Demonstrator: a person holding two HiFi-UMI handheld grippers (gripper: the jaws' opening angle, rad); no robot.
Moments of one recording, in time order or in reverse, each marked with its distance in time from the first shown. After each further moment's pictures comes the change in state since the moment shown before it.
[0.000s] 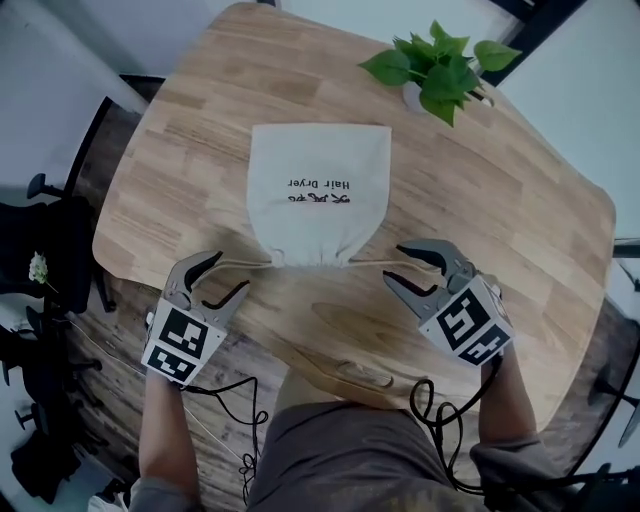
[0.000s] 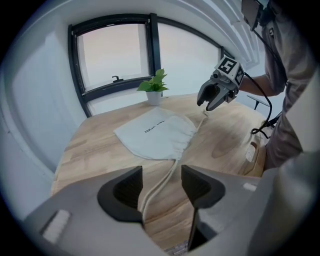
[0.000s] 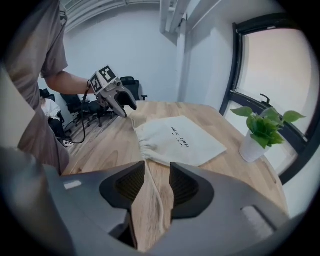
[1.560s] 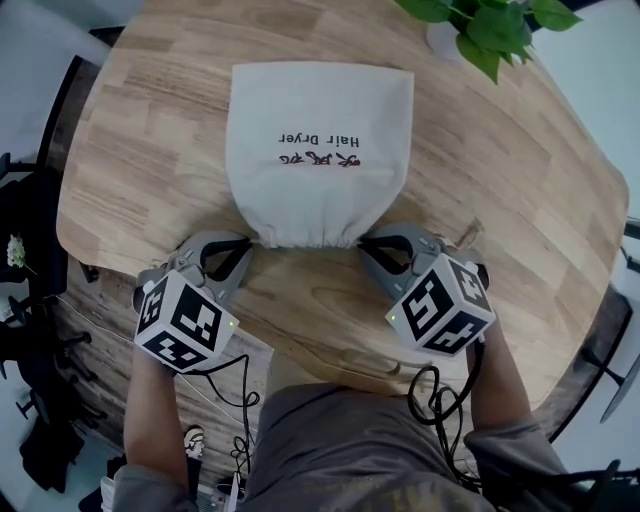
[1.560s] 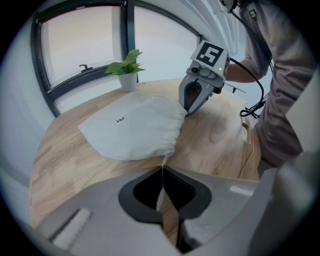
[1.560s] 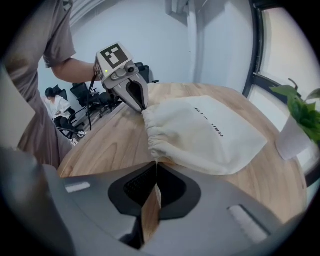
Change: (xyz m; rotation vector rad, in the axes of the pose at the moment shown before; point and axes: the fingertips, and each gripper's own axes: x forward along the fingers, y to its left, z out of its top) left arm 0.062 -0.029 -0.015 0.181 0.118 -0.228; right arm 0.083 0.037 -0.015 -0.039 0.149 0.160
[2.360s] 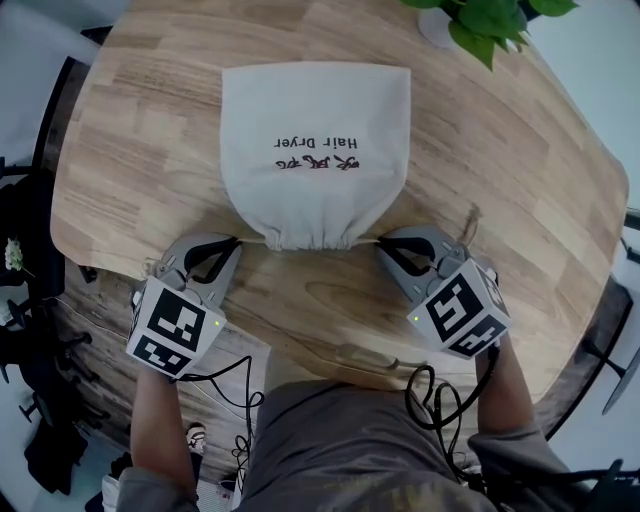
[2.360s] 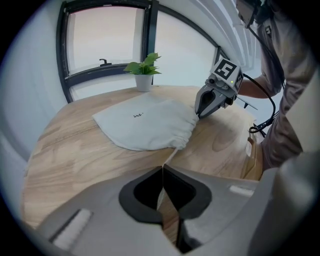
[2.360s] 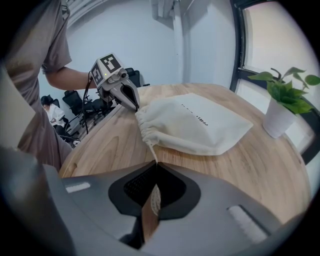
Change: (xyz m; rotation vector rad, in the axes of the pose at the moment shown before) left arm -0.006 0.017 -0.009 -0.196 -0.061 0.045; right arm -0.013 -0.013 -0.019 0.110 -0.032 -0.032
